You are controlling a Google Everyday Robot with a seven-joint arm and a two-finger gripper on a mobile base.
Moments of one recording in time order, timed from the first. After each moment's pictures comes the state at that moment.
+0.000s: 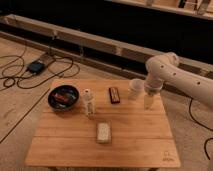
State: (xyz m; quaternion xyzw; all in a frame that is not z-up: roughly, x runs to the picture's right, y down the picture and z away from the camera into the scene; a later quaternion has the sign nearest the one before) arm 0.235 0.060 0.787 -0.30 0.03 0.11 0.95
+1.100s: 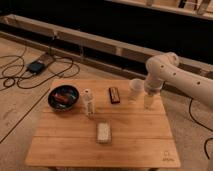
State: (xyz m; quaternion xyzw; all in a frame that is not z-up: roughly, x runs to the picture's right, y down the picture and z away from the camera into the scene) arm 0.233 0.056 0.794 -0.30 0.02 0.10 0.95
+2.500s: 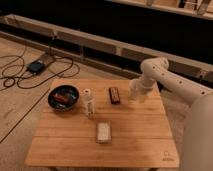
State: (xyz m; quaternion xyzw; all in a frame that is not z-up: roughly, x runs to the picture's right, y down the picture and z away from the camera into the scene) arm 0.219 0.055 0.880 -0.30 -0.07 -0.04 0.95
